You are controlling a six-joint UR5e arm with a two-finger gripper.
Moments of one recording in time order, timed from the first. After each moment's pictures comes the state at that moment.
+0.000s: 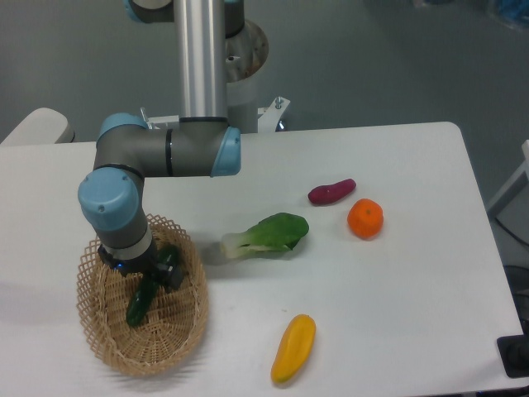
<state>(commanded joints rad) 2.00 -2.10 -1.67 -0.89 1.59 0.40</state>
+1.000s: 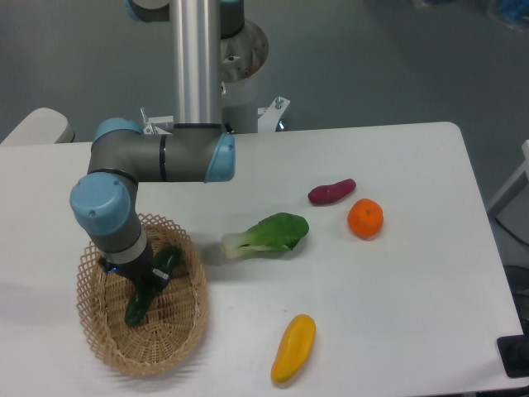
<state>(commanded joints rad) 2.01 -2.09 -1.63 -0.89 1.60 0.43</state>
